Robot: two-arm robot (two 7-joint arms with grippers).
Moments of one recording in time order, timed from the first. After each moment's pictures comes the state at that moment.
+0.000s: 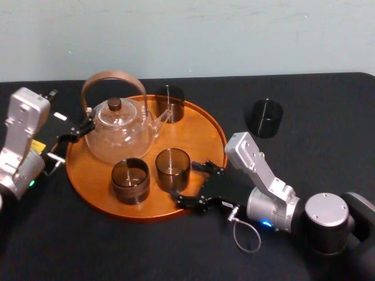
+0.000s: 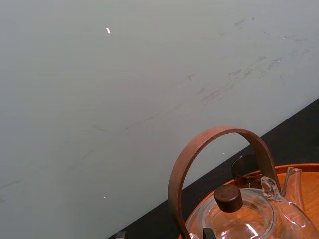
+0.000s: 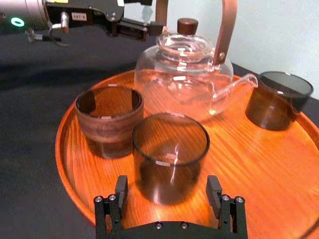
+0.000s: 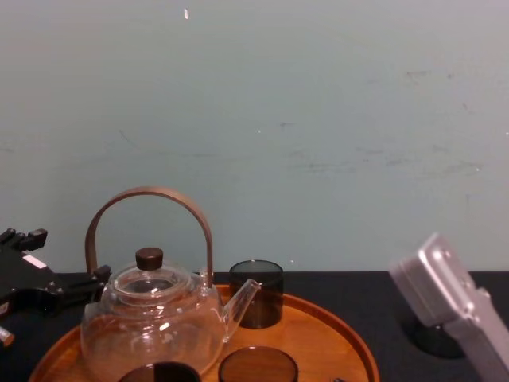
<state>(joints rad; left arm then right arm) -0.20 0.60 0.45 -1.41 -0.25 -0.12 0.03 0.24 0.33 -0.55 -1.29 0.21 -0.01 0.54</state>
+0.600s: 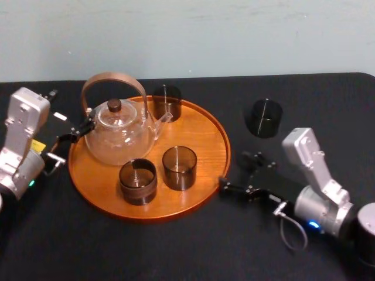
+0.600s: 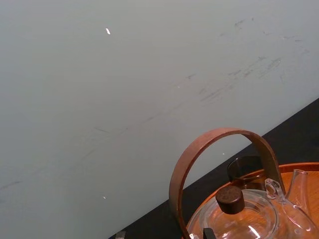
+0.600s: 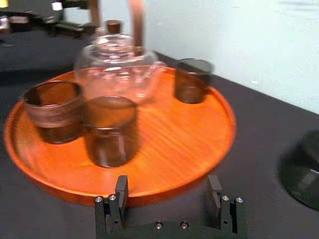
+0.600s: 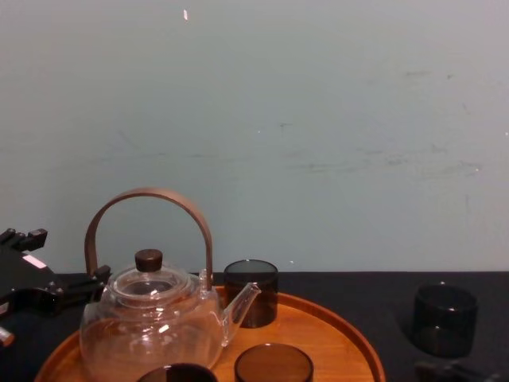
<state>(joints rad) -0.20 0.60 0.45 -1.41 -0.25 -0.12 0.03 0.10 0.45 -0.40 -1.42 0.27 -0.01 0.45</state>
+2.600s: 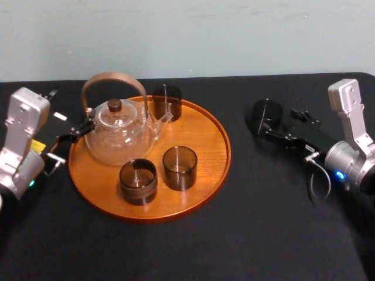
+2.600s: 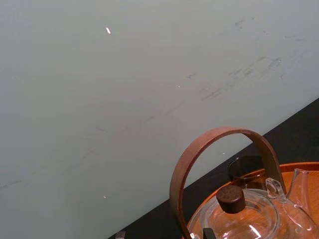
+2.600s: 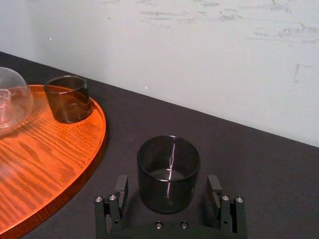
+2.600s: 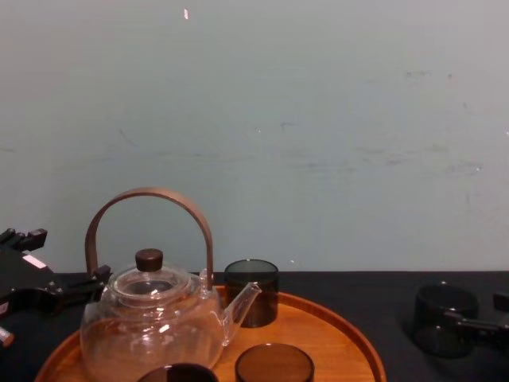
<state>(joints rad) -0.20 0.60 0.45 -1.41 -0.25 -0.12 0.03 0.29 0.39 -0.26 -1.16 0.30 0.00 0.42</state>
